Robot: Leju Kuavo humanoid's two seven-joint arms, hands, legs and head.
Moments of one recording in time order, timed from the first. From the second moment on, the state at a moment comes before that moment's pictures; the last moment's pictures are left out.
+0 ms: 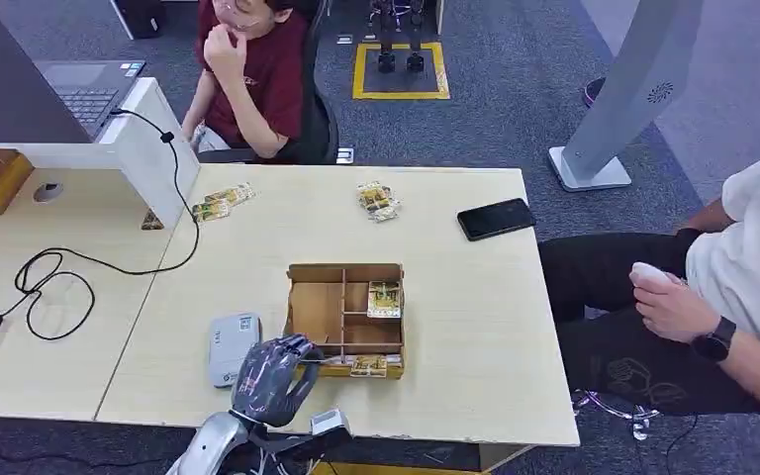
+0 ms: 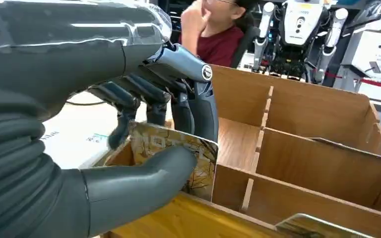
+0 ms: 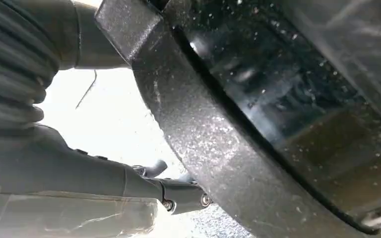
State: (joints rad) left arm -0.10 0.12 -0.51 -1.31 -1.04 0.43 -0.11; right arm 0.00 0.04 0.87 -0.13 0.08 -0.28 0.07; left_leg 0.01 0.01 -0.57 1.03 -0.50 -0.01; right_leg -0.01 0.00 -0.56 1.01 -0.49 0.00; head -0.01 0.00
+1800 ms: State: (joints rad) left arm -0.52 0.20 -0.33 -1.24 -1.06 0.39 0.08; right arm -0.01 0.05 0.90 -0.14 0.12 -0.27 0.09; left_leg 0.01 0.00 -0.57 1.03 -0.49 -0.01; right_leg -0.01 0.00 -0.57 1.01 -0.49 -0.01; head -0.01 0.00
